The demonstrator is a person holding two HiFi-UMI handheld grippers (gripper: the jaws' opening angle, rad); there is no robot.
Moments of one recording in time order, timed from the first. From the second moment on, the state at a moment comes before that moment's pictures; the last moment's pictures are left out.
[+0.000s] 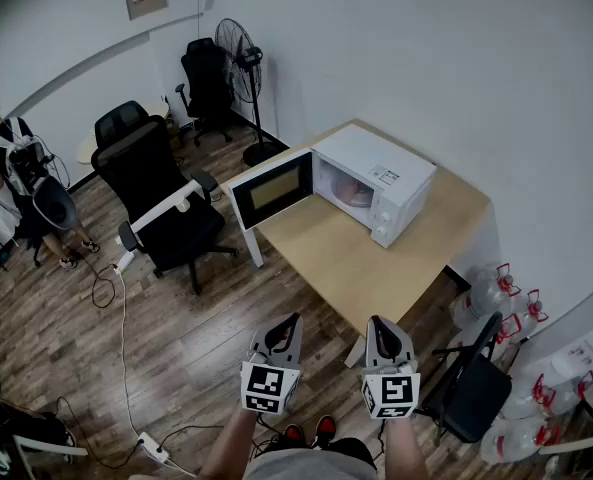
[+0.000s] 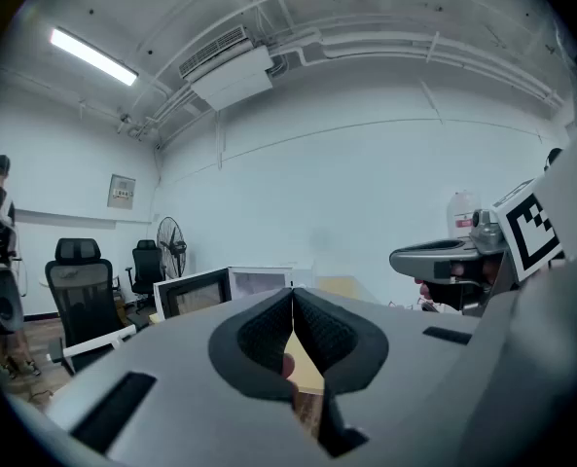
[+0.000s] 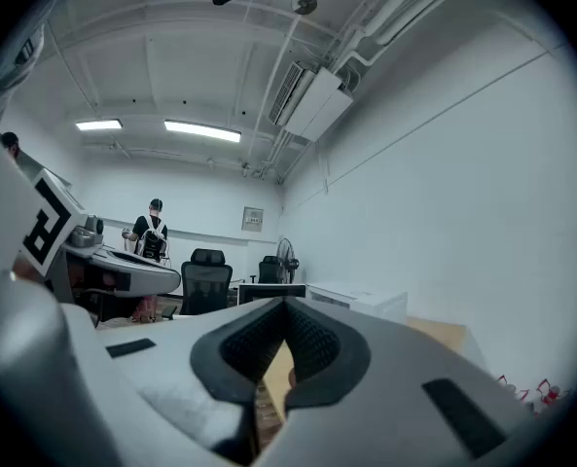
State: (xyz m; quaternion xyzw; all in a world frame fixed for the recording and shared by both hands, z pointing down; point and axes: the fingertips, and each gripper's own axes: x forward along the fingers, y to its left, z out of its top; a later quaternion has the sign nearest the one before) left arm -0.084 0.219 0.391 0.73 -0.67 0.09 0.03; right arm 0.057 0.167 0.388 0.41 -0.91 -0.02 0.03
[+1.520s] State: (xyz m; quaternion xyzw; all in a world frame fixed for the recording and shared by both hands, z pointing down) left arm -0.139 0.017 0.390 0.77 -0.64 0.08 0.02; right arm 0.011 -0.017 0.389 0.46 -0.89 -0.02 0.03
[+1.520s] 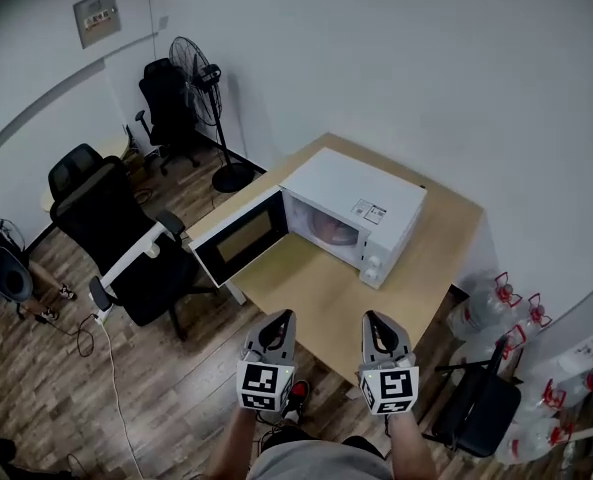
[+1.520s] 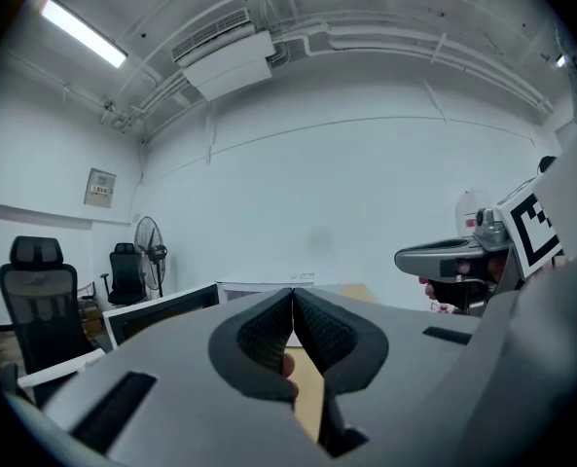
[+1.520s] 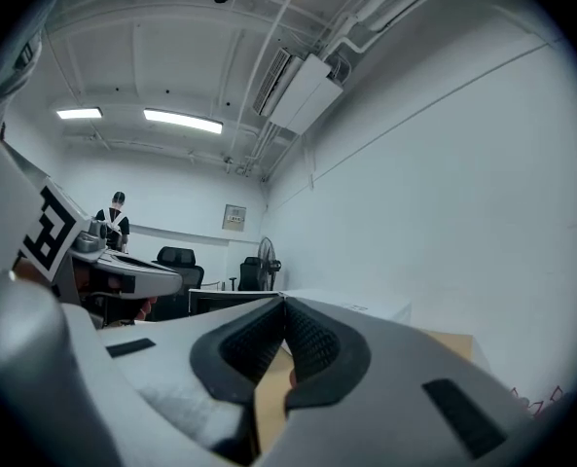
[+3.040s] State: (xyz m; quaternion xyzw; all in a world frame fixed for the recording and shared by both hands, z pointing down) left arm -0.191 -0.281 0.530 0.86 -0.48 0.15 0.08; right arm -0.077 -0.250 0.528 0.57 -0.81 0.10 0.08
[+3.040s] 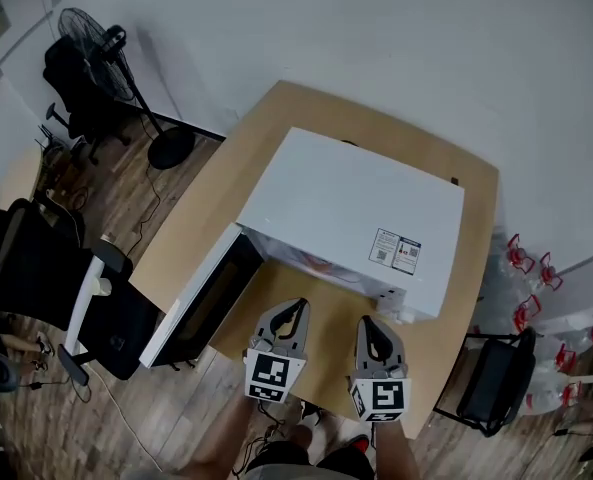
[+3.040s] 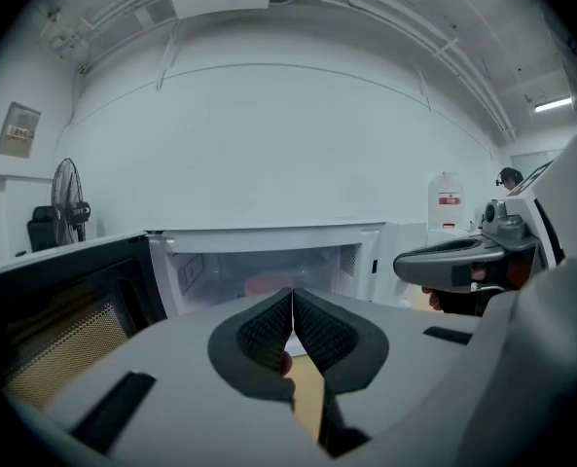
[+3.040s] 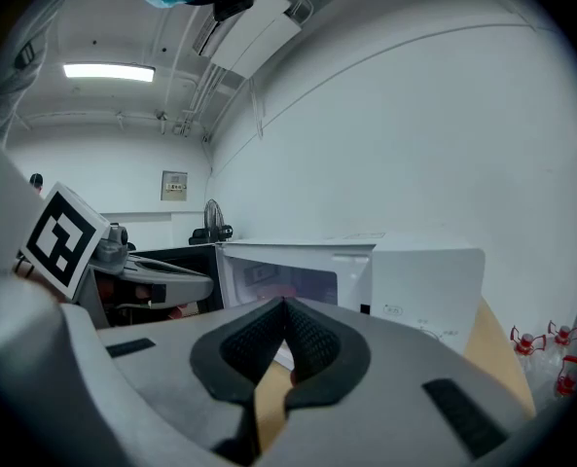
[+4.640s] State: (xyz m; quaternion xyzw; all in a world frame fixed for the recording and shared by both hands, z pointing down) left arm -0.156 -0.396 0.611 0.87 -0.45 0.17 0.12; right arm -0.068 -0.263 0.580 0.59 -0.78 0.15 0.11
